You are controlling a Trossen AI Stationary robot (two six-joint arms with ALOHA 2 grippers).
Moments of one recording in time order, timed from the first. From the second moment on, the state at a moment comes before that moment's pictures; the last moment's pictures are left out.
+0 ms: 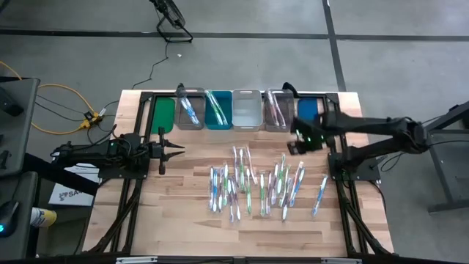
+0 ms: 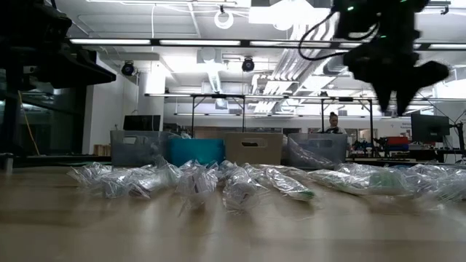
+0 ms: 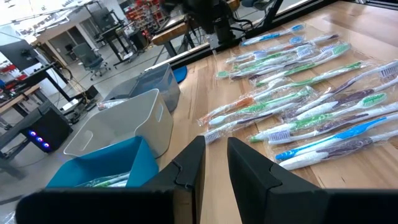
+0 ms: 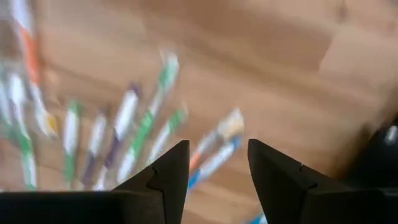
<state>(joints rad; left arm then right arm) 0.03 0.01 0.10 -0.23 -0.10 0.41 -0.22 1.17 0.87 -1.12 -0.10 1.10</state>
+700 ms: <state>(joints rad) 0.03 0.01 0.10 -0.23 -0.10 0.41 0.41 1.18 0.76 -1.06 -0.03 2.06</state>
